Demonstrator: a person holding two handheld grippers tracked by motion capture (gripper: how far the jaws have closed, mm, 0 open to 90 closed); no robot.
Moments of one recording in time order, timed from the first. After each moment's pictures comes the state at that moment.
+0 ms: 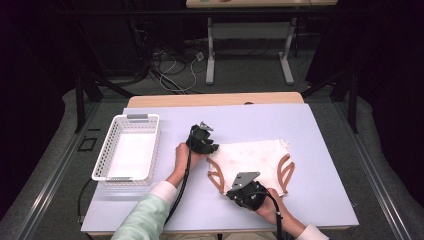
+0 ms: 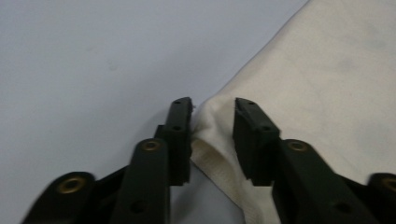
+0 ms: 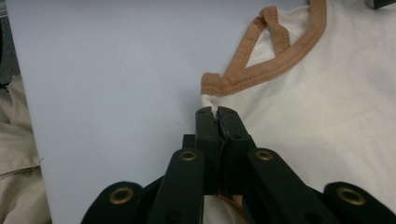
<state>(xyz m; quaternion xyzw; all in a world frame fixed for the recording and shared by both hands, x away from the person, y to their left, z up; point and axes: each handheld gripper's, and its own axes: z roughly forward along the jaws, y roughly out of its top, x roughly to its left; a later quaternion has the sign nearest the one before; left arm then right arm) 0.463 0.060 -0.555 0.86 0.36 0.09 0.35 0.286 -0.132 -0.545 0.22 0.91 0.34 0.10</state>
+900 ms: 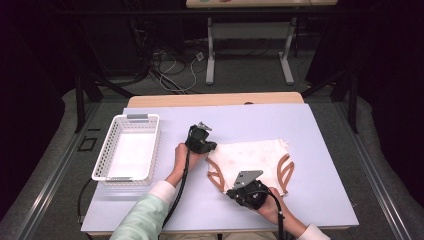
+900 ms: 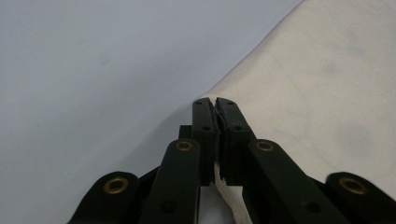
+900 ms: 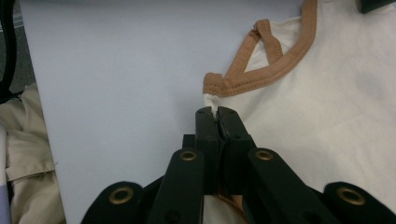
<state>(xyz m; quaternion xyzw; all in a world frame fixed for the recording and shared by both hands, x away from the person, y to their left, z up) 0.465 0.065 -0.555 0.86 0.36 0.06 0.36 0.286 -0.136 -0.538 0.22 0.90 0.36 0.10</state>
